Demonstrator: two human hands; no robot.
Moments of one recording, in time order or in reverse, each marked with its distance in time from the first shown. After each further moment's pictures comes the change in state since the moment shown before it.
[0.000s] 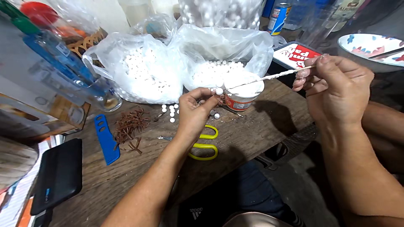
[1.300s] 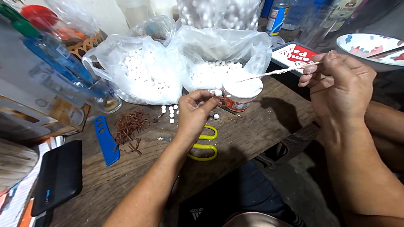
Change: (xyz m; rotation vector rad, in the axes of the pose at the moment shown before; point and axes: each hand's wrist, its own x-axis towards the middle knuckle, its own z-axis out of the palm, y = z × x) left_hand -0.003 0.002 -0.002 0.046 -0.033 -0.013; right_hand 0.005 0.004 -0.014 -0.014 0.077 0.050
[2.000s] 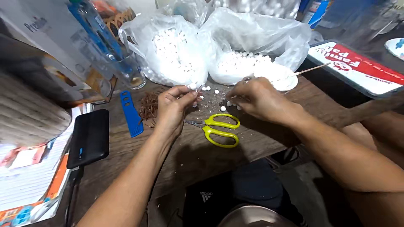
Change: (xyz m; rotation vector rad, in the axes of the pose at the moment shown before) left_hand -0.035 0.010 -0.084 -0.052 0.237 -0.137; right_hand -0.016 0.026 0.128 -0.762 -1.004 -0.453
